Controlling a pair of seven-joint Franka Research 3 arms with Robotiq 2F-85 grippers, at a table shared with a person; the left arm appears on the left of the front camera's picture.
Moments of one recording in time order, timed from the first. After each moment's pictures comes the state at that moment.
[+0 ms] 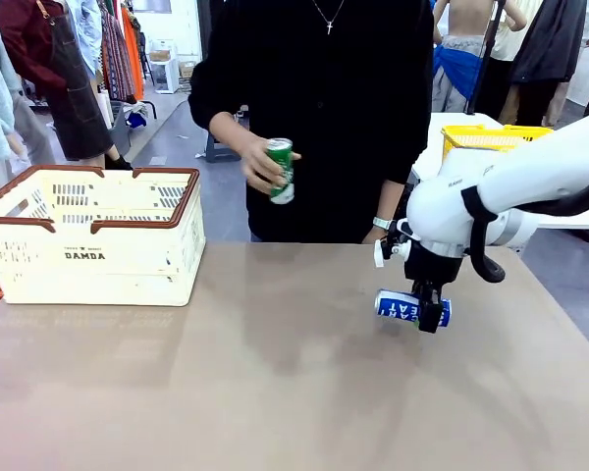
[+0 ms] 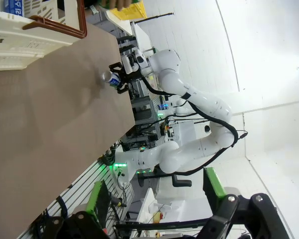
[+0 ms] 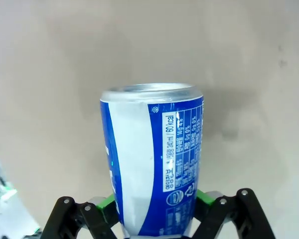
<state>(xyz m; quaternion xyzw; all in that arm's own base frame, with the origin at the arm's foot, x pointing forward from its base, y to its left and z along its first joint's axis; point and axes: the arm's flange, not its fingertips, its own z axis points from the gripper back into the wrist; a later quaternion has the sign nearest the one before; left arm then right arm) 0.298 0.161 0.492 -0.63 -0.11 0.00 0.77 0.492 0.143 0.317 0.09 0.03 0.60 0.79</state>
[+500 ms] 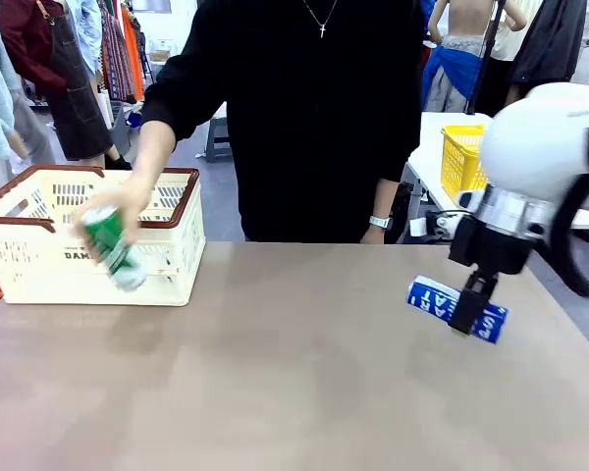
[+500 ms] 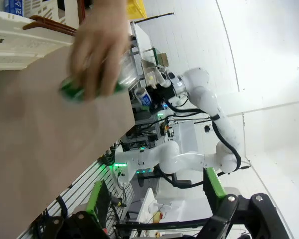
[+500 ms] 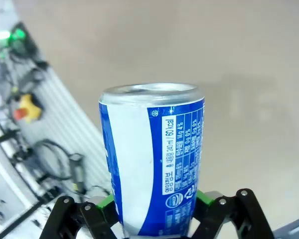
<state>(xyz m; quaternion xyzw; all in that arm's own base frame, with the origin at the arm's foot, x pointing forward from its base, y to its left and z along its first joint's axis) 0.299 0.162 0.491 -0.63 -0.11 0.00 0.77 0.360 0.126 0.430 0.16 0.07 0.40 0.90</state>
